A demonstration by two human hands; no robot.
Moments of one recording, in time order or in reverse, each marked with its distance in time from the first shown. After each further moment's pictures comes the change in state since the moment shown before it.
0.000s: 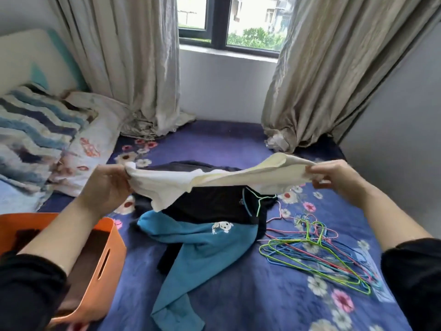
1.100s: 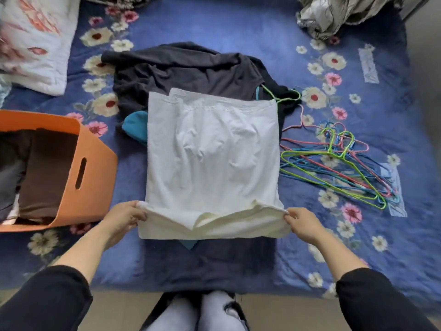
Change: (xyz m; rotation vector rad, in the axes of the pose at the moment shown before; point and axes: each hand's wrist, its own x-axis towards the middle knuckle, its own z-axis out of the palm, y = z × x) left_hand -0.057 -0.285 -0.078 0.497 0.188 -0.672; right_hand -0.078 0.335 0.123 -0.749 -0.388 0.428
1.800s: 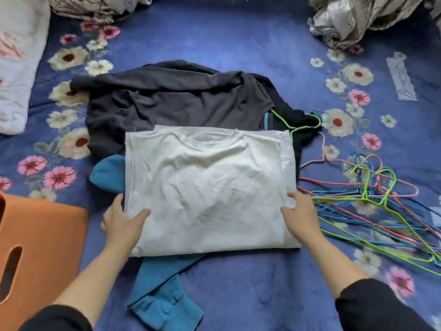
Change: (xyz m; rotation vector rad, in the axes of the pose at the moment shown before) left_hand 0.146 0.113 0.049 0.275 0.566 0.226; right_hand 0.192 -0.082 -0.043 0.338 0.368 0.061
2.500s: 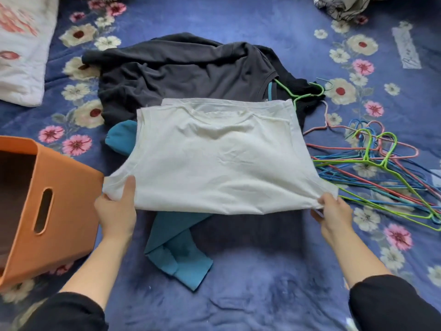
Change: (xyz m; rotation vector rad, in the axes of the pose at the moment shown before) left_hand -0.071 -0.016 -0.026 -0.491 0.314 0.134; right_hand -0.054 0.072 -0.003 0.940 0.245 0.430
